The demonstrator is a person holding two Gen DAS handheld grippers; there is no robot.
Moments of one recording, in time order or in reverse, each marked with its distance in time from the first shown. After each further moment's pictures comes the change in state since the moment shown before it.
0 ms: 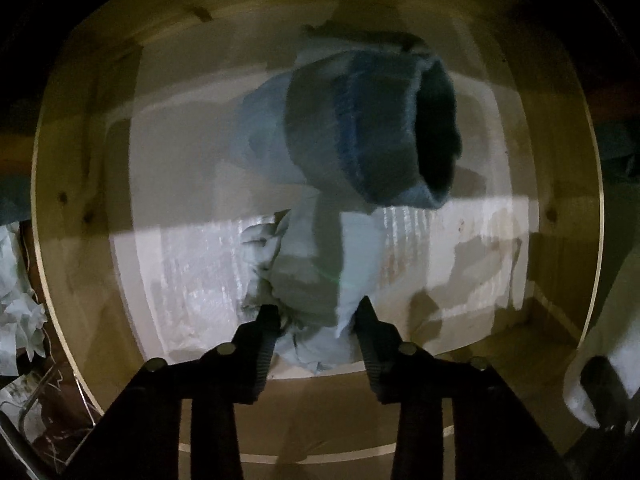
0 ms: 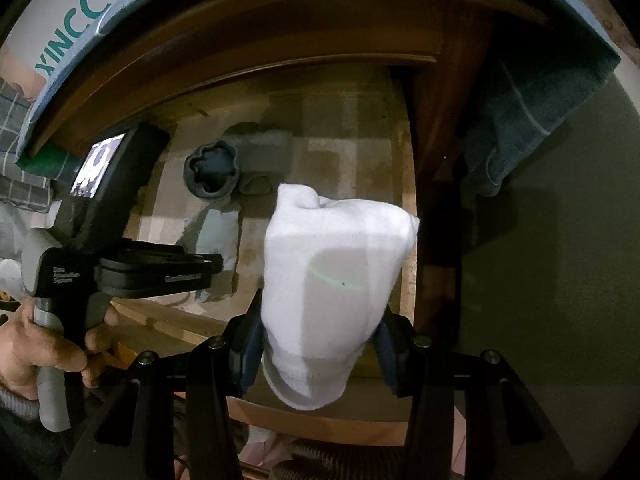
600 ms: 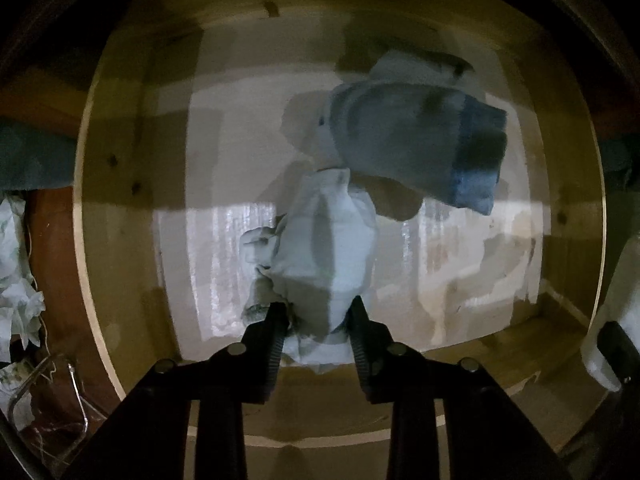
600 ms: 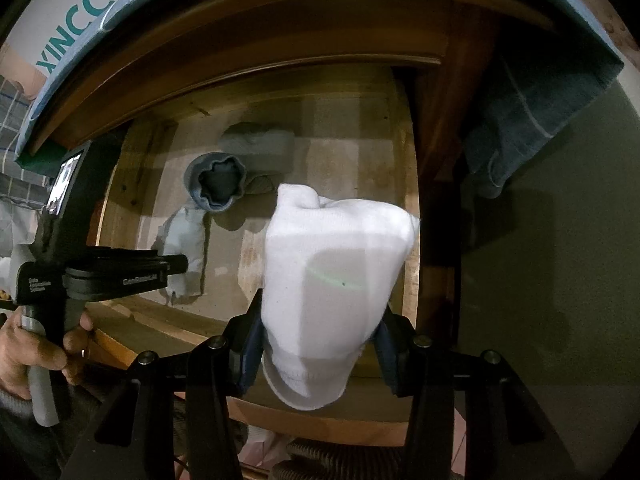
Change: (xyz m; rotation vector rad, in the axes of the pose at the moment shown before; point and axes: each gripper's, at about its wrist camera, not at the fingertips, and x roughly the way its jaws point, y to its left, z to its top) left arm -0.010 0.011 -0.029 -0.059 -0.047 -0.014; right arm 0.001 0.001 0.004 -0.001 0.002 0.003
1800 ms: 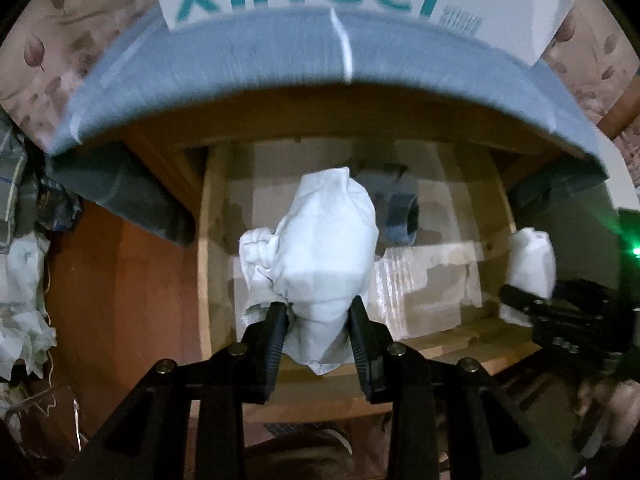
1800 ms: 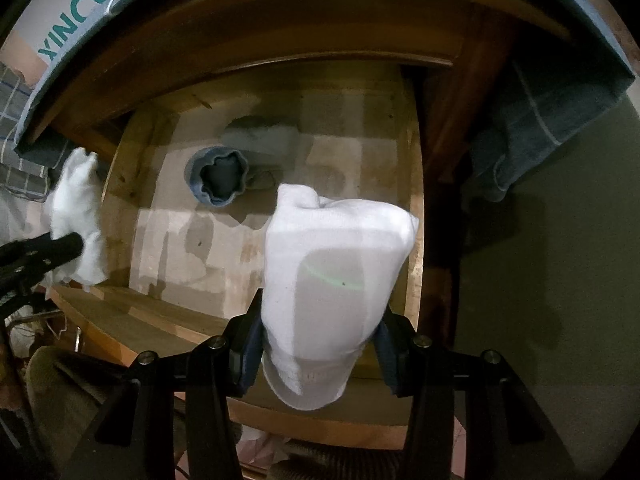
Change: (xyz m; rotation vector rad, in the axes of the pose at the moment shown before) left arm -0.133 0.028 -0.070 0.043 -0.364 -0.030; right arm 0.004 0.005 0.001 -0.026 0.014 -0.020
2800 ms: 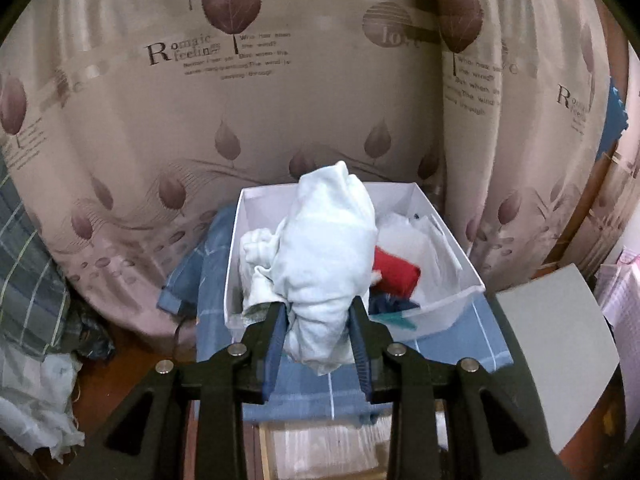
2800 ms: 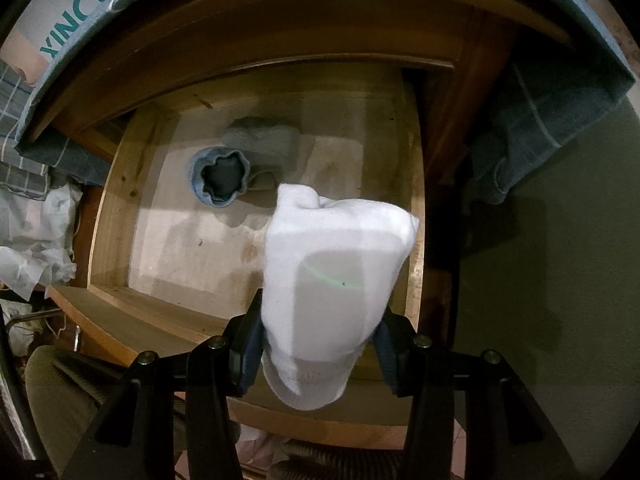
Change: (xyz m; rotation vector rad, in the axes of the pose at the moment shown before) left arm -0.227 0.007 0.140 0.036 -0.495 -0.001; right arm -0.003 0.001 -0.001 -0.008 -0.012 0.003
